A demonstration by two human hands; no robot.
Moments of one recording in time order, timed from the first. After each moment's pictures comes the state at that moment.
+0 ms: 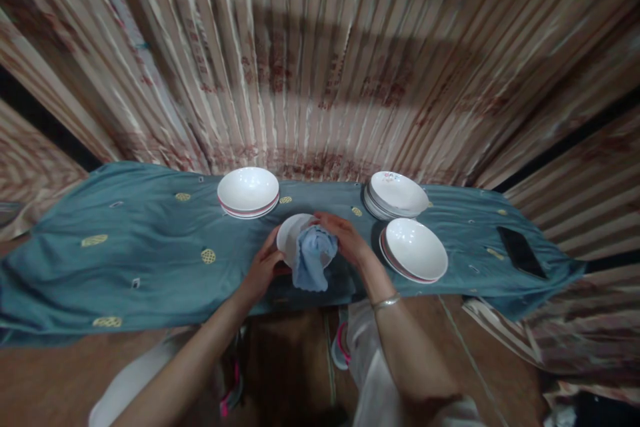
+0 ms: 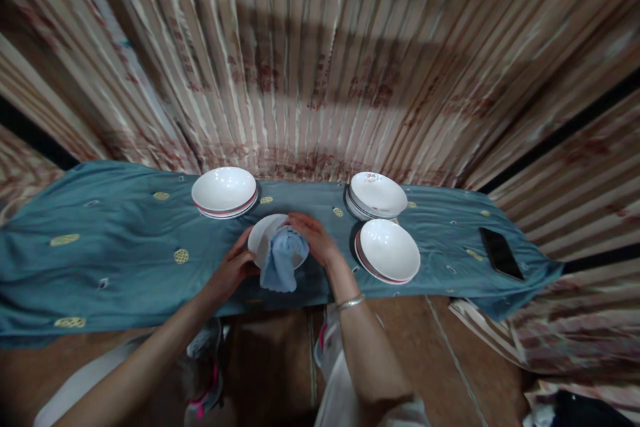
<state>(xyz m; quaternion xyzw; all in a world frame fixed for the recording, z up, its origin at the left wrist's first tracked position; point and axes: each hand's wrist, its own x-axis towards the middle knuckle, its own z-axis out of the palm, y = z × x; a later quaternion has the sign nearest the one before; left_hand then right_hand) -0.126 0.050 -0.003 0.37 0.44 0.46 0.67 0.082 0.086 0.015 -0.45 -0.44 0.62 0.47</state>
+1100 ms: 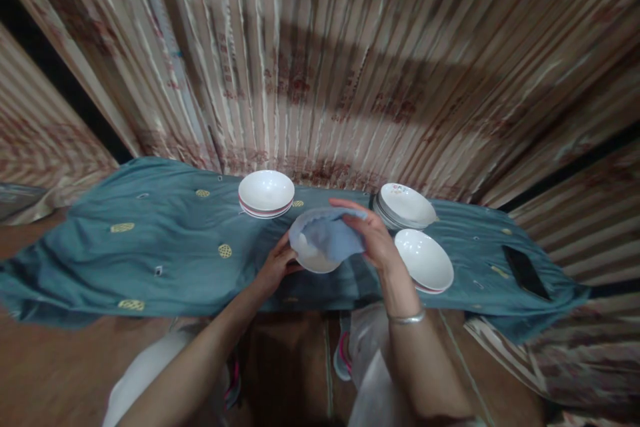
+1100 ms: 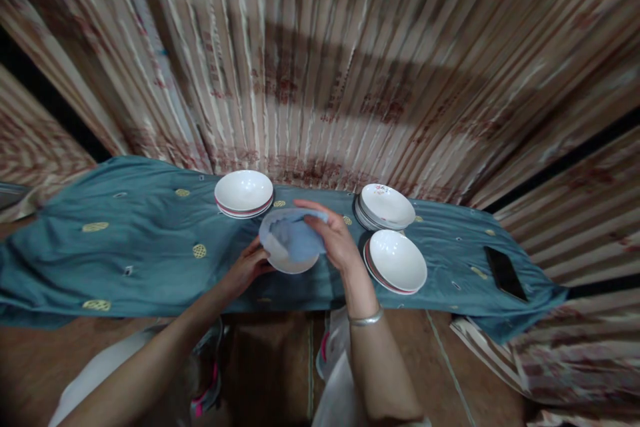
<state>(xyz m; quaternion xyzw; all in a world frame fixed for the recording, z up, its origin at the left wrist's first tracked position) -0.131 0.055 -0.018 0.34 0.42 0.47 0.70 0.066 0.057 0.097 -0.44 -0.54 0.54 0.48</state>
